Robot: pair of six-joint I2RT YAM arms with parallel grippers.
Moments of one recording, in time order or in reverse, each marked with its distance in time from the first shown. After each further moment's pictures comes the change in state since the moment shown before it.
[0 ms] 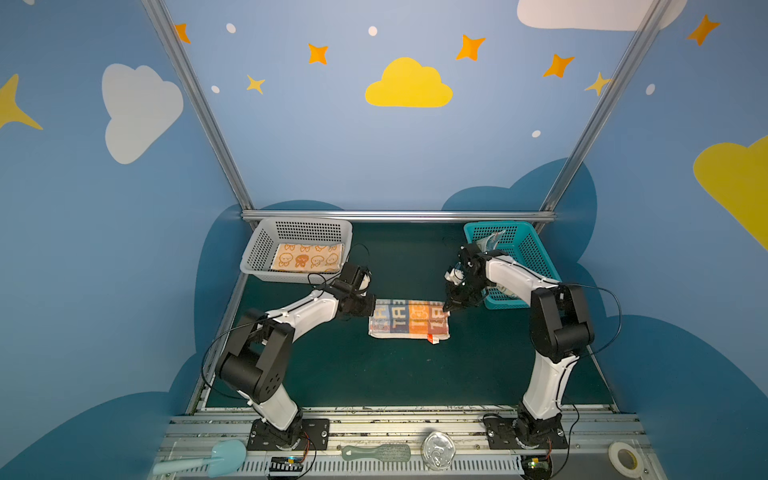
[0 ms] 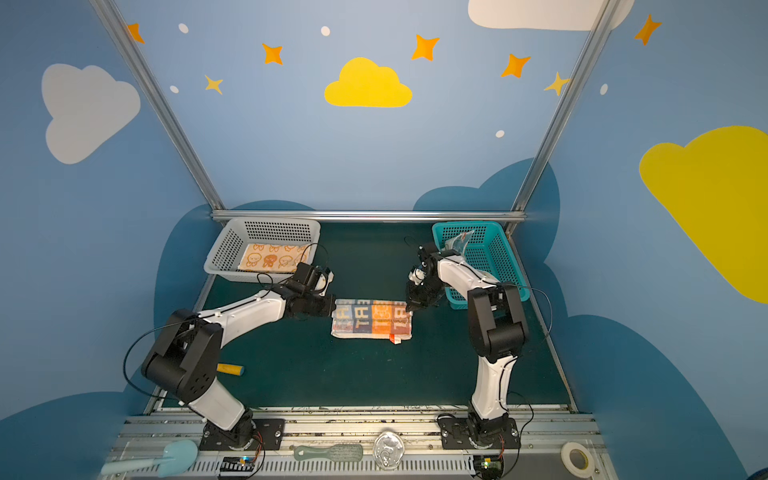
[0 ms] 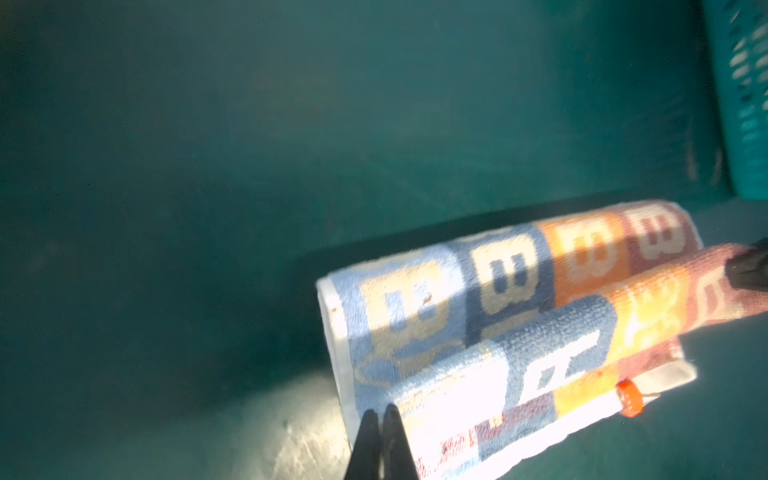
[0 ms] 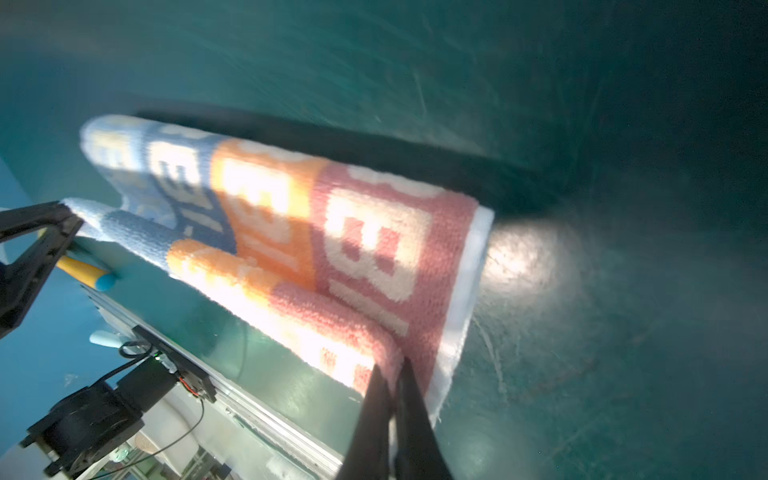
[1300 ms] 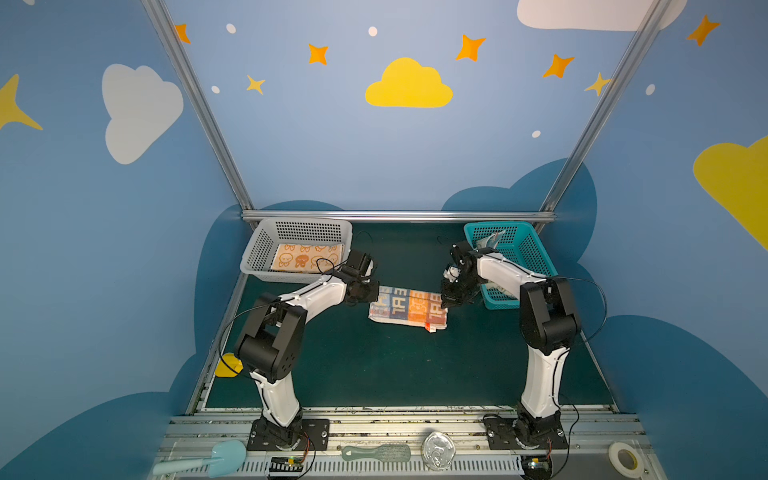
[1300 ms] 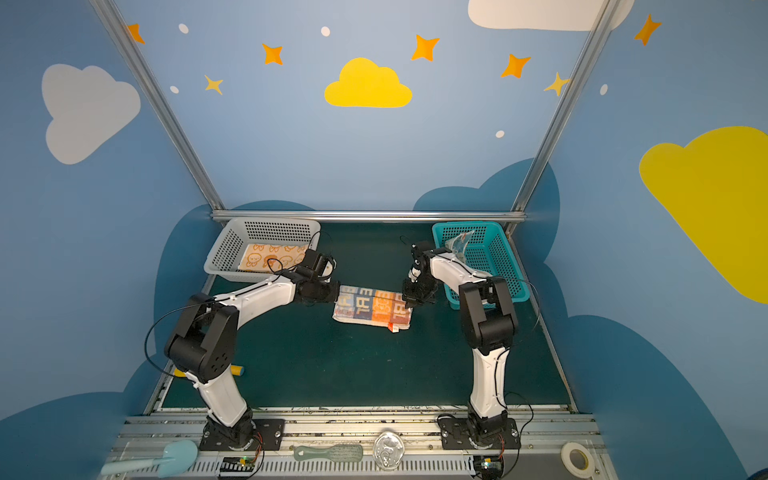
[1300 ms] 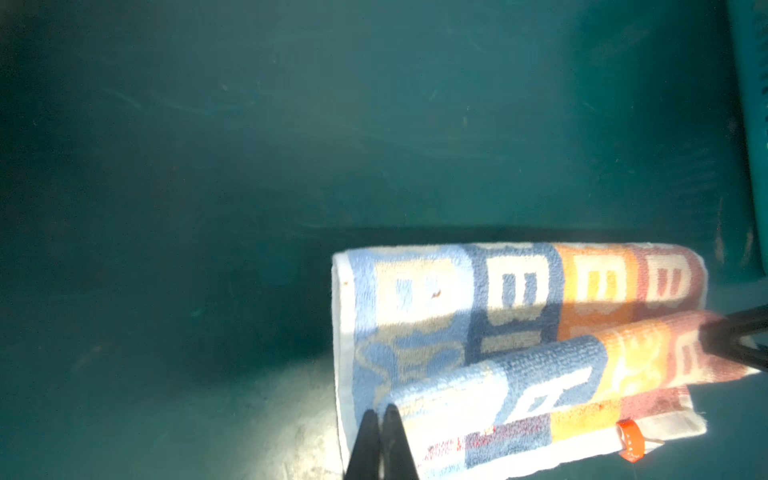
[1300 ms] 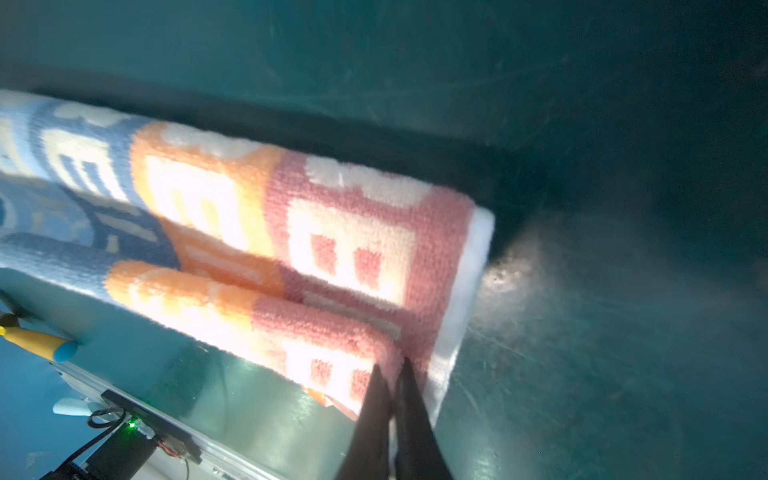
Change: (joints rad) left arm 0.027 0.138 0.200 -0.063 -0.050 -0.021; right arm 0.029 0.091 0.087 0.011 0.106 0.080
